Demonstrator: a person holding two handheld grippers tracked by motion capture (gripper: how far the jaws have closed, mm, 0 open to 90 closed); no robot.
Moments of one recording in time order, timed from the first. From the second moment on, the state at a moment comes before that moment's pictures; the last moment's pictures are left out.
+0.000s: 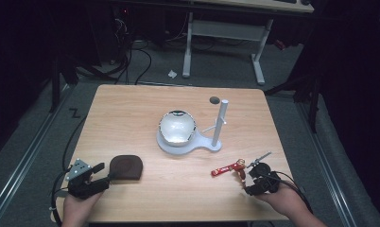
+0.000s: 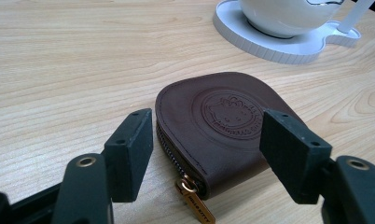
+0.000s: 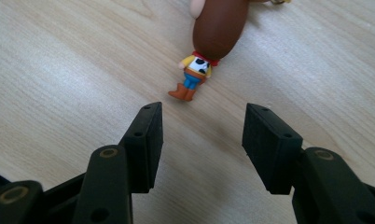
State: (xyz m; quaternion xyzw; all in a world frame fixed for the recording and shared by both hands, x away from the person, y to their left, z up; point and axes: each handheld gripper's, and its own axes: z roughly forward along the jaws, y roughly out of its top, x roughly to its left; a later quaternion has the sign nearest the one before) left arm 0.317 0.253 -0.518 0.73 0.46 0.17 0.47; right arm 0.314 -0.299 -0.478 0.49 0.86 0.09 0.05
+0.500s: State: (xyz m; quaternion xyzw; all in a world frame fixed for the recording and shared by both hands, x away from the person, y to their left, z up) left arm 0.317 0.252 -0.519 0.73 0.46 0.17 0.47; right arm 0.339 -0.279 -0.476 0.50 0.86 0.07 0.06
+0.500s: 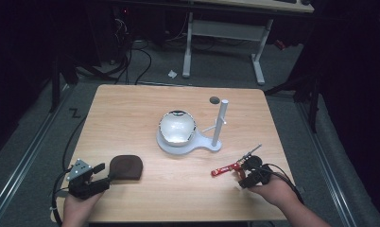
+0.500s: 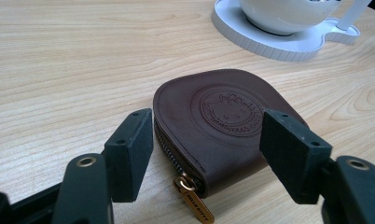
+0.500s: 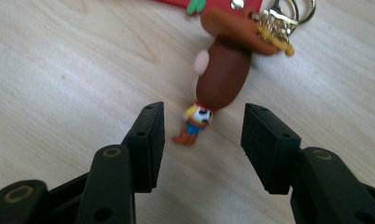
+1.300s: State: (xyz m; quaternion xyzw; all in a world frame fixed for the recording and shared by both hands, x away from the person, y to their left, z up) left arm 0.318 0.256 -0.520 0.73 0.47 0.16 0.48; right arm 0.362 -0.275 -0.489 0.52 0.85 0.07 0.07
